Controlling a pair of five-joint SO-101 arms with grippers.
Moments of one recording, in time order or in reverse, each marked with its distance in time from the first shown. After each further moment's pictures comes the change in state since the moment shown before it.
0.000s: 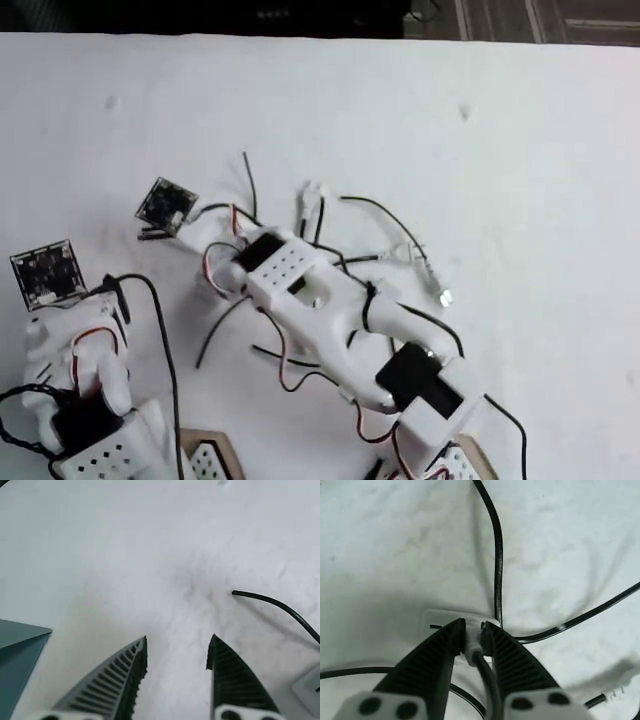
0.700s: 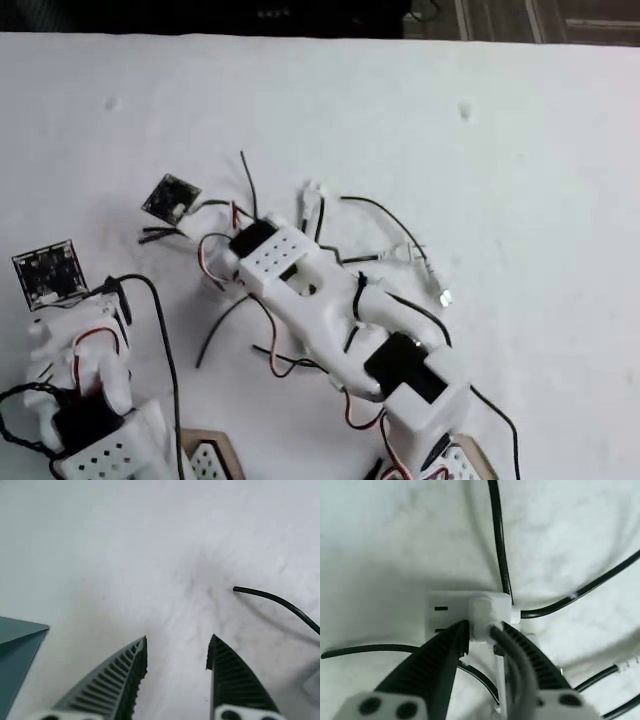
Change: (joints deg) left arm 0.0 0.0 0.9 -0.1 0.0; right arm 0.6 1.5 -10.5 11.9 -3.5
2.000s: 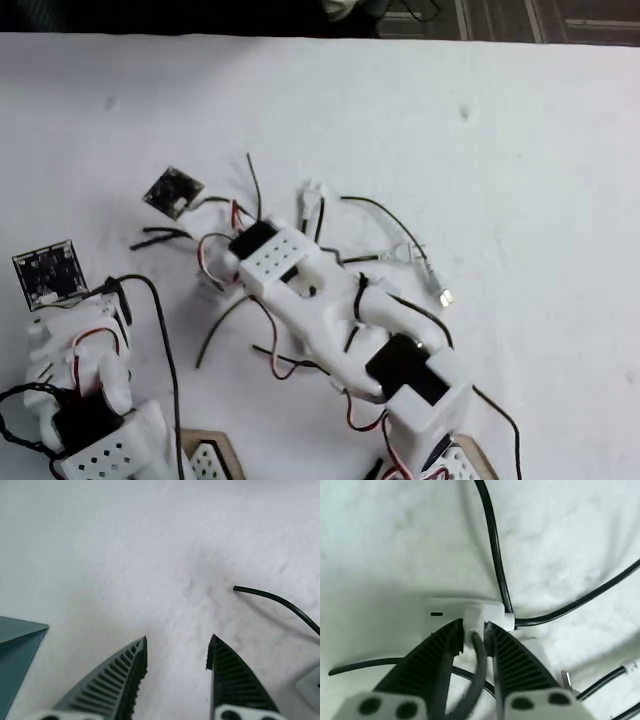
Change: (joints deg) left arm 0.0 0.0 0.2 0.0 0.0; right arm 0.2 0.3 2.5 -3.4 -4.0
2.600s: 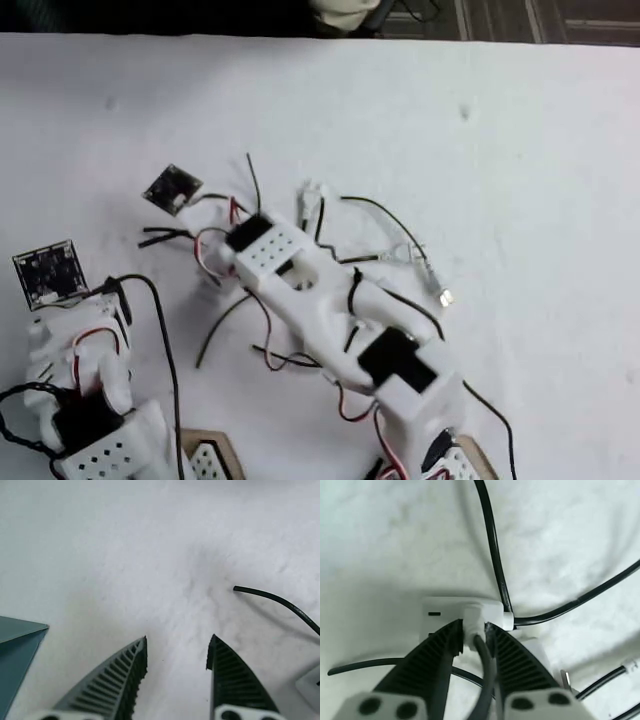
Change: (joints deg) left arm 0.0 0.0 0.0 0.0 0.0; right arm 0.6 9.3 -8.2 6.5 0.0
